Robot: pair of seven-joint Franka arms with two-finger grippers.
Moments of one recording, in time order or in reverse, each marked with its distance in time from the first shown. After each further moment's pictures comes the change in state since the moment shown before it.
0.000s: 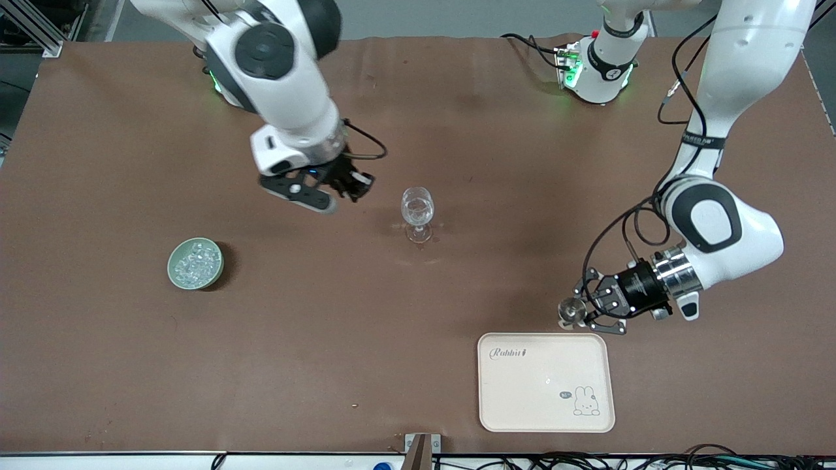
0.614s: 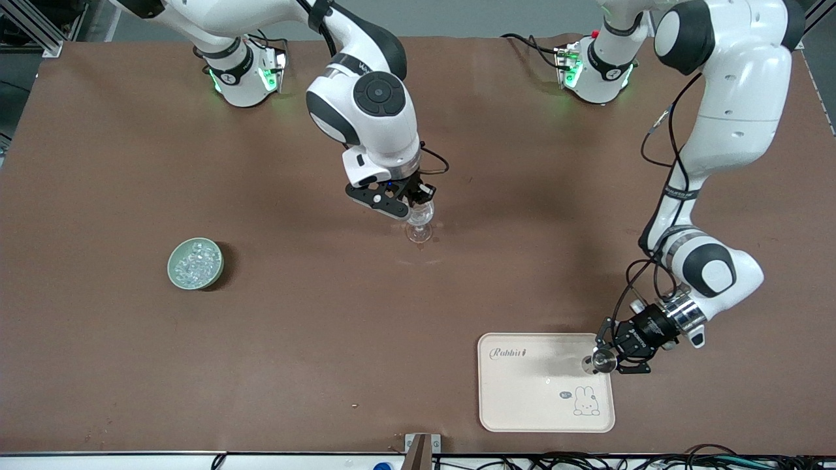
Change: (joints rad) left arm 0.012 0.303 0.088 0.212 -0.356 0.002 0.275; right arm 0.132 0.170 -0.001 0.022 -0.112 0.099 0.173
